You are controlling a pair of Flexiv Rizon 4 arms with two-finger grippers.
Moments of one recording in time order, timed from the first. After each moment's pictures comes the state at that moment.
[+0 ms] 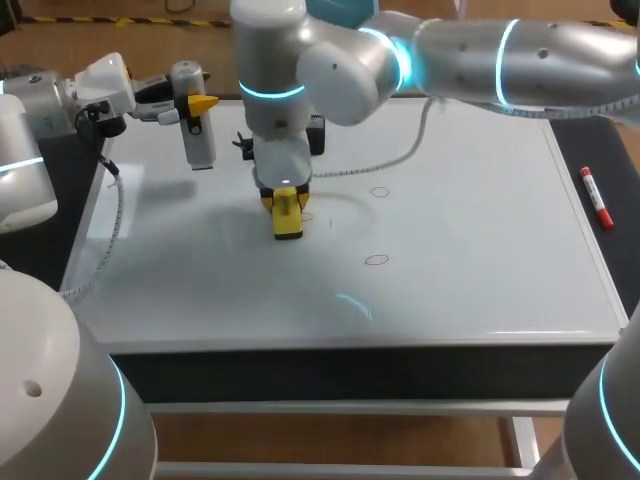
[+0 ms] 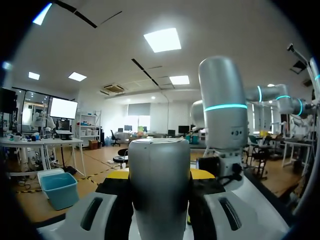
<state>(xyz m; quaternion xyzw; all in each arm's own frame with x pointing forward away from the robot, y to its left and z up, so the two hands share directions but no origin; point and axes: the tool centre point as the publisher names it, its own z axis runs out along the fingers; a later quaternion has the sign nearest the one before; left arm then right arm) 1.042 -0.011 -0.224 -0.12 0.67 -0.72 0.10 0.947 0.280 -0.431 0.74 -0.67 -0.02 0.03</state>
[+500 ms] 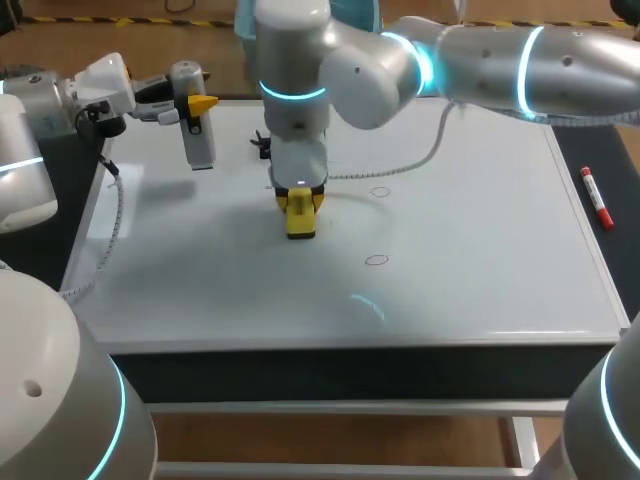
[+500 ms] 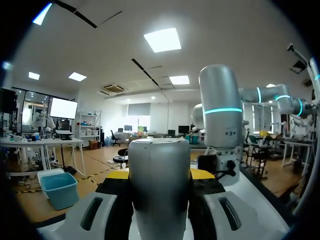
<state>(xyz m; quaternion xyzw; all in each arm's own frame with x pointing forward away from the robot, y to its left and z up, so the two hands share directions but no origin) 1.042 -0.011 -0.224 -0.12 0.67 -0.72 0.10 0.947 0.251 -0.433 0.72 -0.69 -0.02 0.02</state>
